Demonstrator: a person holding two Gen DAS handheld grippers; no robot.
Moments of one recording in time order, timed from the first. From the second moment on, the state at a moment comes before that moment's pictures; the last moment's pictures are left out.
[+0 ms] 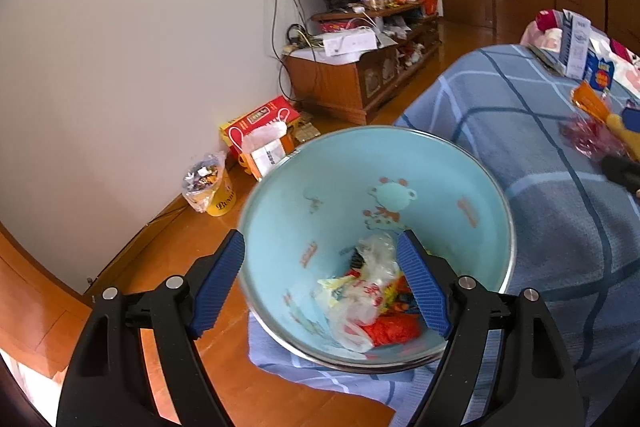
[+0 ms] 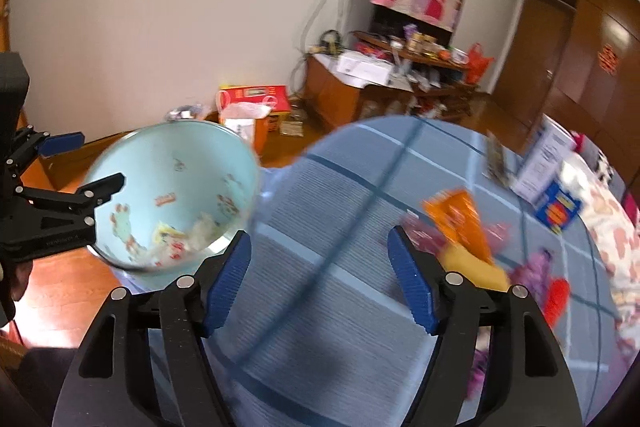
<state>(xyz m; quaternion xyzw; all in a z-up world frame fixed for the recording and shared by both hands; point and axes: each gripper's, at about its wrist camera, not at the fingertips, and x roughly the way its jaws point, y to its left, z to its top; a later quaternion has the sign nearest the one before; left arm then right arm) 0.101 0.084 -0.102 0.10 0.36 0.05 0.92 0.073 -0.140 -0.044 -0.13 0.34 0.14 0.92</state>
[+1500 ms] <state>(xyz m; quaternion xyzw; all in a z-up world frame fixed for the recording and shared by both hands) 0.106 -0.121 -0.079 0.14 0.32 -0.09 0.93 0.007 -0.393 -0.058 0.05 0.37 -0.04 0.93</state>
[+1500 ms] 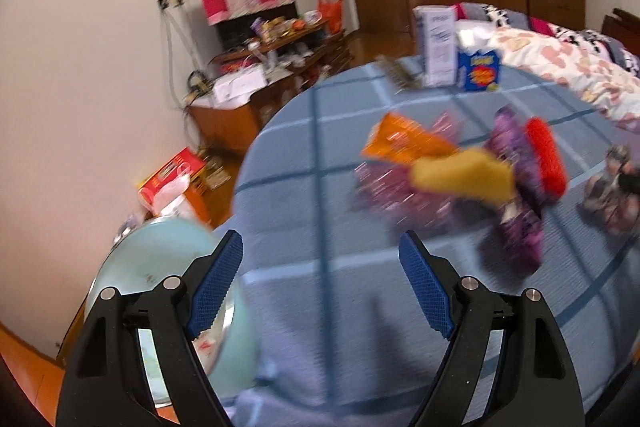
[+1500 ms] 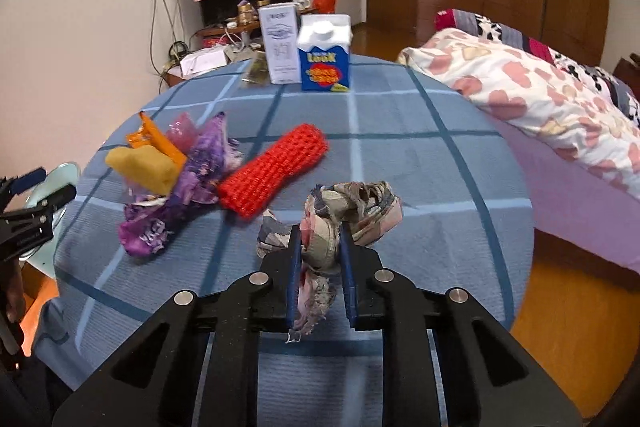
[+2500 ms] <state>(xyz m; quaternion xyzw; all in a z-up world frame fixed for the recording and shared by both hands) 0.124 -0.164 -0.077 0.12 0.34 -0.17 0.92 0.000 -0.389 -0.054 0.03 0.35 -0.05 0.93</state>
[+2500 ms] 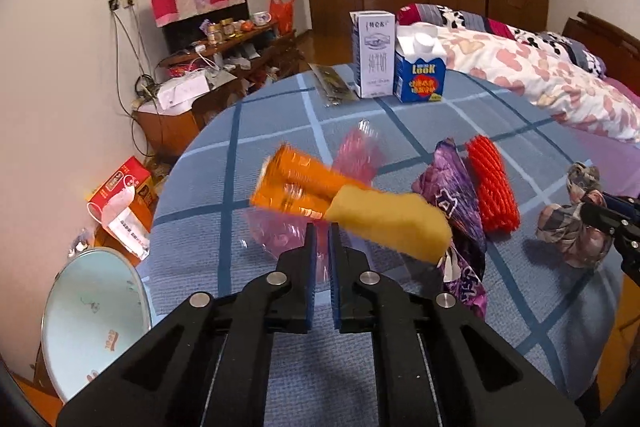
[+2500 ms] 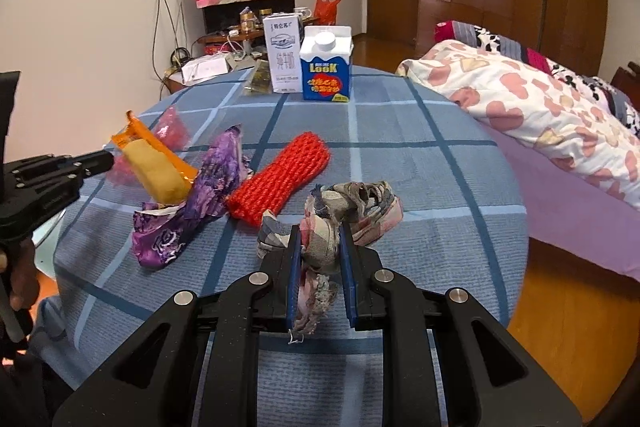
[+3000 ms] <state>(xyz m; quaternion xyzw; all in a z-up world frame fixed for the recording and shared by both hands) 0.124 -0.147 -0.089 0.12 0.35 -0.15 0.92 -0.005 -0.395 -0.062 0.04 0.36 -0.05 0.93</state>
